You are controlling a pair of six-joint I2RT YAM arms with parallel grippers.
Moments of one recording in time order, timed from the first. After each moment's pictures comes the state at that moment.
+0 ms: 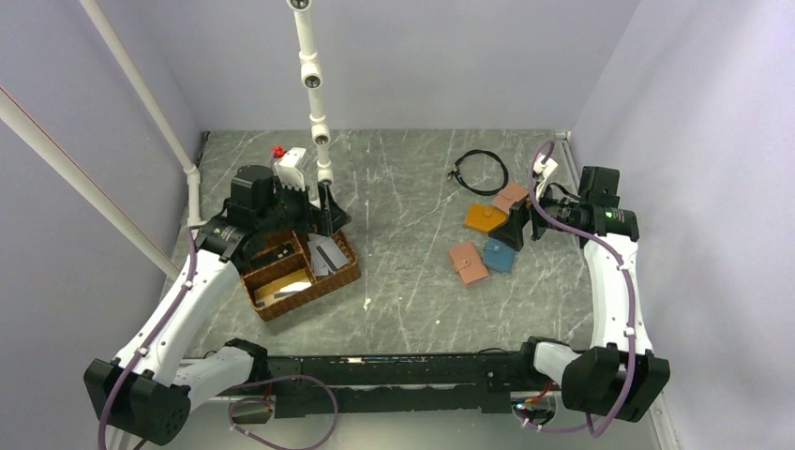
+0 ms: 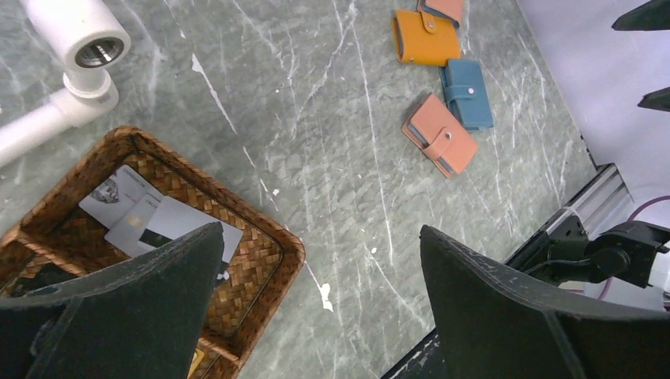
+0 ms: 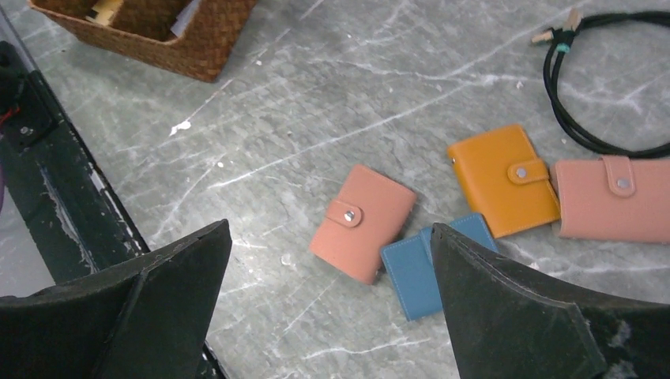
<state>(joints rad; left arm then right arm) -0.33 1.04 1.04 -0.46 0.37 -0.28 -0.21 1.11 1.11 -0.89 -0.99 -0.60</state>
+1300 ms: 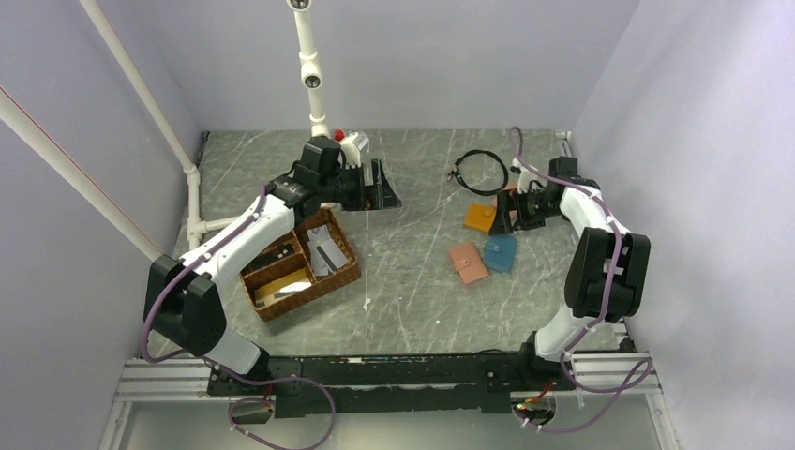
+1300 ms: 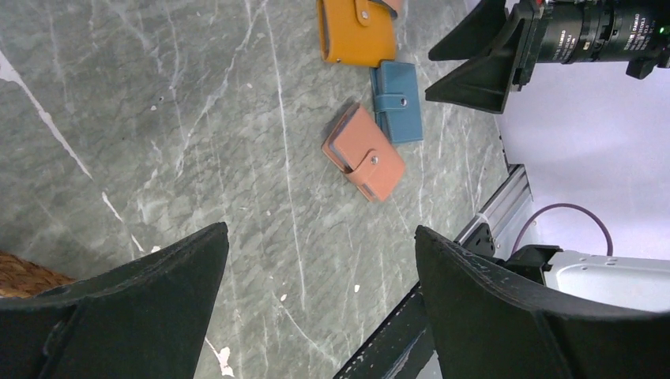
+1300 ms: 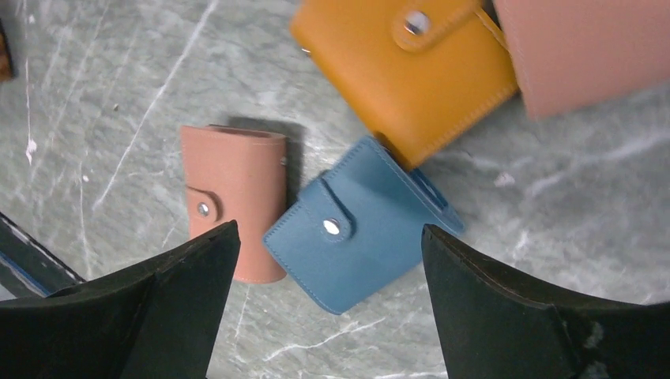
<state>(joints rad) -0.51 1.51 1.27 -0.33 0.41 -0.53 -0.19 1.67 1.15 -0.72 -0.61 -0.35</state>
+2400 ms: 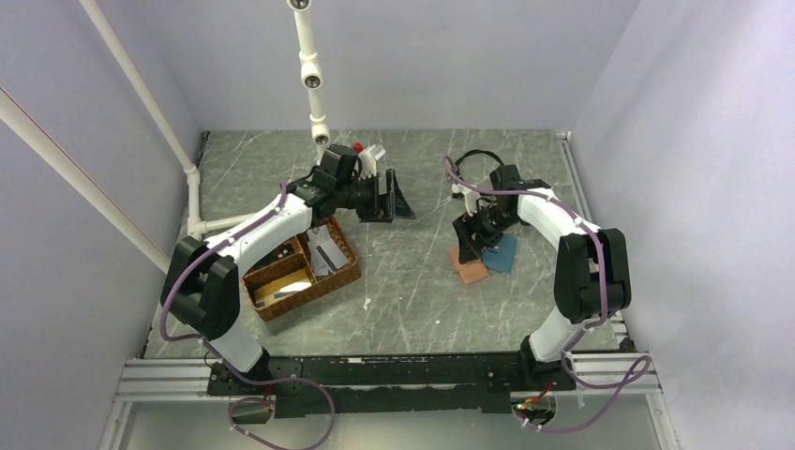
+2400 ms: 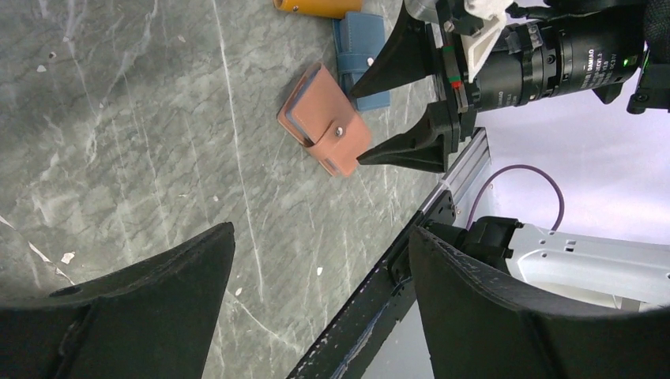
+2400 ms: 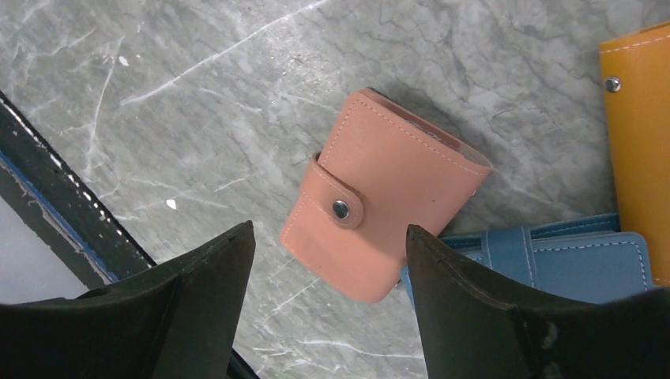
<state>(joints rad) -0.55 1.62 1.27 -0.26 0.54 -0.63 0.16 1.66 1.14 -0.86 -0.56 -0.53</state>
